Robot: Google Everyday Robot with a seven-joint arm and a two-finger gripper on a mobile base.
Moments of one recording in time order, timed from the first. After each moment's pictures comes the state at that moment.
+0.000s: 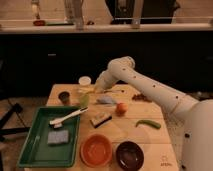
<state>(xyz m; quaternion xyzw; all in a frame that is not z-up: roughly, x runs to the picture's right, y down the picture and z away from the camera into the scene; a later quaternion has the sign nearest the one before) -0.054 -0.003 0.832 -0.18 -0.26 -0.03 0.95</state>
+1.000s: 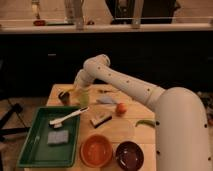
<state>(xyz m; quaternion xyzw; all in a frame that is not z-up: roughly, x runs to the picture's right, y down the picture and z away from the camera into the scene) -0.172 -0.018 0.841 -0.16 -0.30 -0.08 0.94</state>
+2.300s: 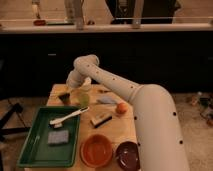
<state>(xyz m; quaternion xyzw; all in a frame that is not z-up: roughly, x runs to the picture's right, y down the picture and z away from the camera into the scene) -0.221 -0.003 0.866 -0.20 -0.33 -0.14 0.91</state>
